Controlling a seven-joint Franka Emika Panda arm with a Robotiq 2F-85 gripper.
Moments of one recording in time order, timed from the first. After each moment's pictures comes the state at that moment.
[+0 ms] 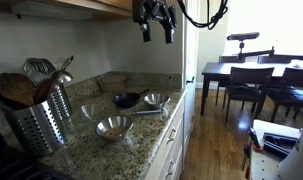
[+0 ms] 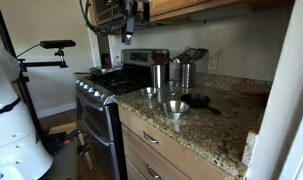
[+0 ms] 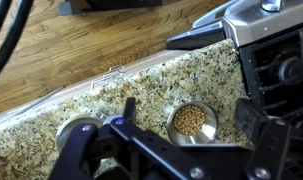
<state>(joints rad) 0.05 -0.33 0.10 -2.08 0.18 1.65 0.25</state>
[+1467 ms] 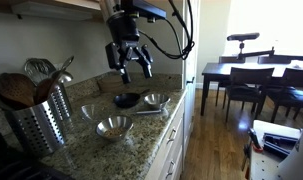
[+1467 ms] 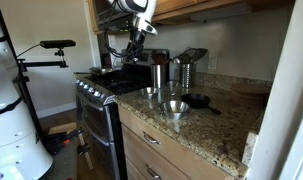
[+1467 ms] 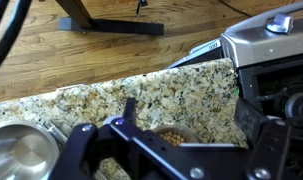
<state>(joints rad) 0.12 0.02 0.15 -1.94 0.18 1.67 0.20</state>
